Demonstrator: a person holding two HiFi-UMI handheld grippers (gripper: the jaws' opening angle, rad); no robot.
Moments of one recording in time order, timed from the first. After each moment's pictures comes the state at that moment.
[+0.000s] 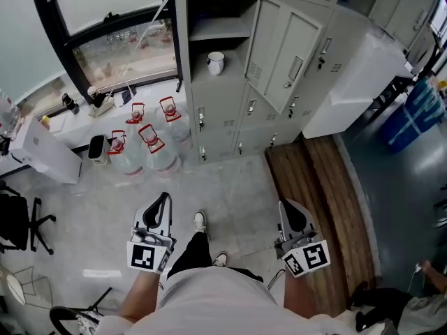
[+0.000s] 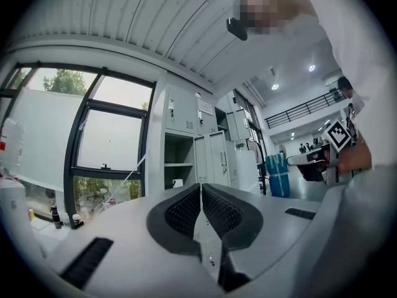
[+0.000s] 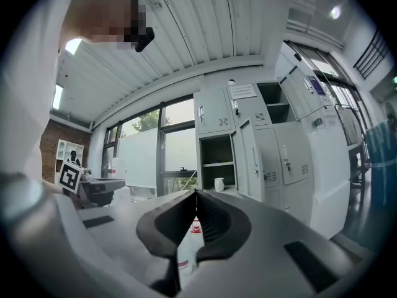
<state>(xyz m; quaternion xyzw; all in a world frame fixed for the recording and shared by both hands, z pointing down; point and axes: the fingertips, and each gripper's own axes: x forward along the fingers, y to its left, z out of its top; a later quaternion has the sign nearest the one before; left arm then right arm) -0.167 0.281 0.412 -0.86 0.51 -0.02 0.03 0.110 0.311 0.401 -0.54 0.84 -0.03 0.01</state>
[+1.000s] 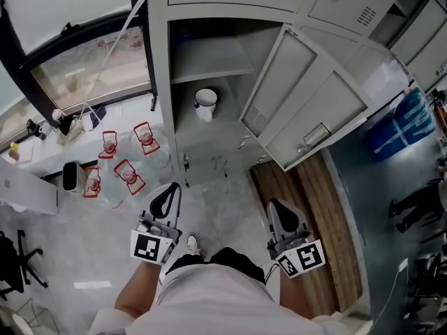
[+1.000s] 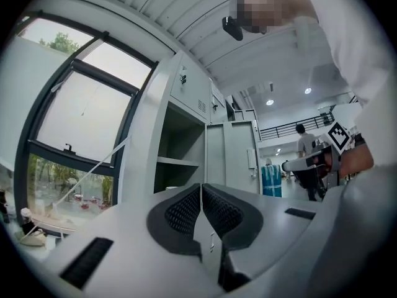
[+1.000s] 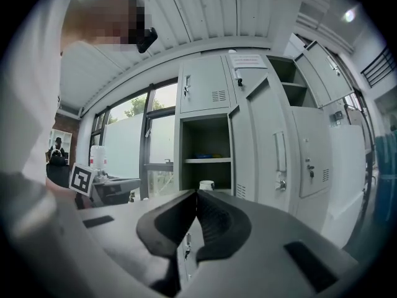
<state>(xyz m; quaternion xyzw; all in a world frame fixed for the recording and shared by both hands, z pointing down) -0.129 -0.019 0.415 -0.91 0.42 0.03 -0.01 0.088 0.049 0.390 -0.56 0.83 -0.04 -0.04</state>
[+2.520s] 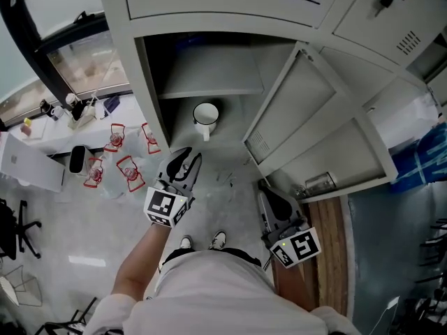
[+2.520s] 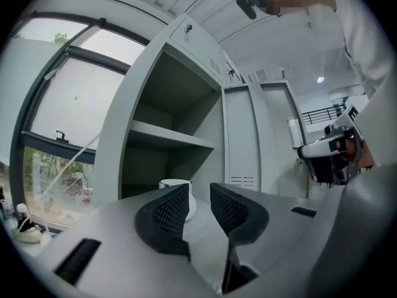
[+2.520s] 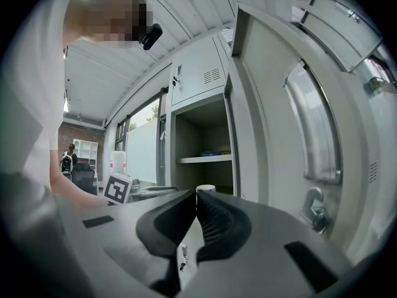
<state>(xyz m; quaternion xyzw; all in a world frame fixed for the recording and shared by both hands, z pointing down) -0.041 -0.177 0.451 -0.89 0.46 0.00 -0.03 0.118 -0.084 0.401 -0.44 0.90 -0.04 -0.03</state>
